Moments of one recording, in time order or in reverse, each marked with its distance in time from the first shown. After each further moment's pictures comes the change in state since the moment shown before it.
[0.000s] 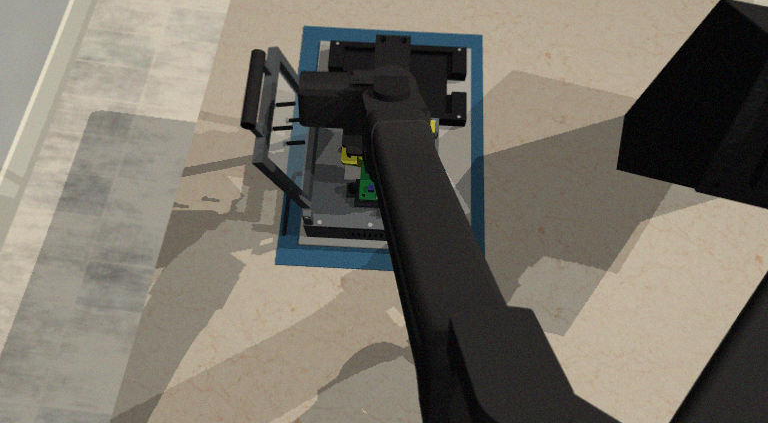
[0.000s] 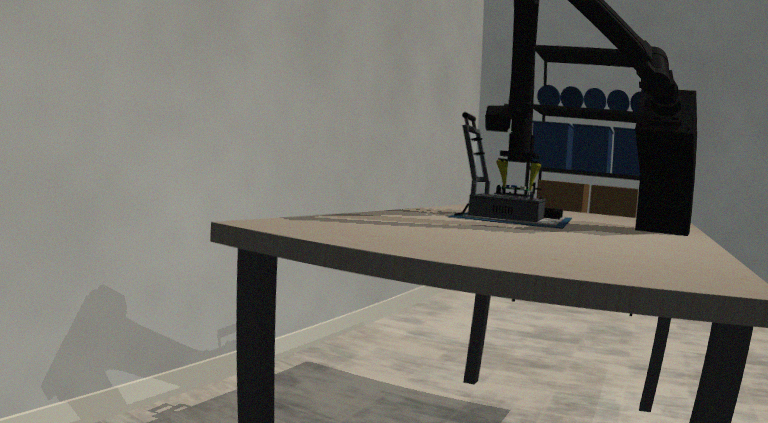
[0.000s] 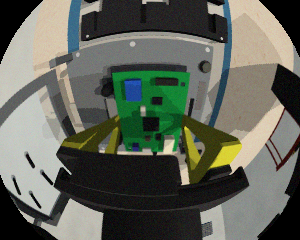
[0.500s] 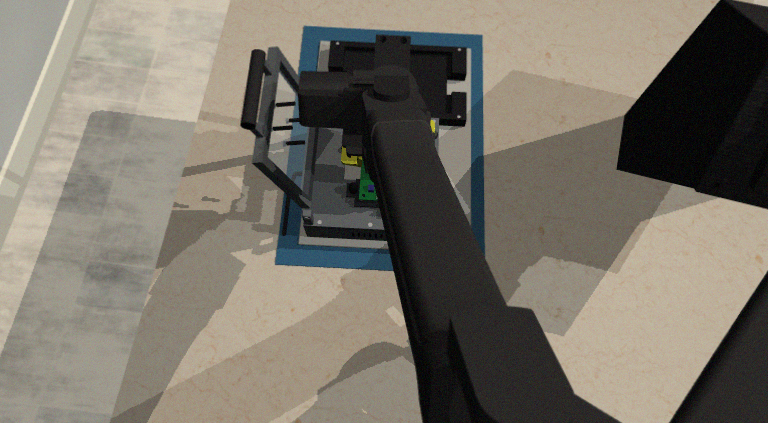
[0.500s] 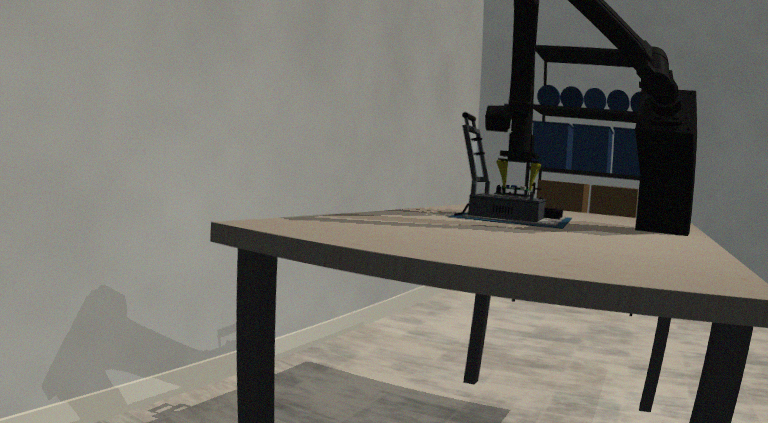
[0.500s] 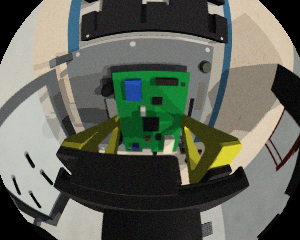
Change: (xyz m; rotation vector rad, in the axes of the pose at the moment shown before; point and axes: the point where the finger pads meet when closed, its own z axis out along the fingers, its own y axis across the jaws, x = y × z) arm 0.000 0.000 0.000 0.000 0.000 -0.002
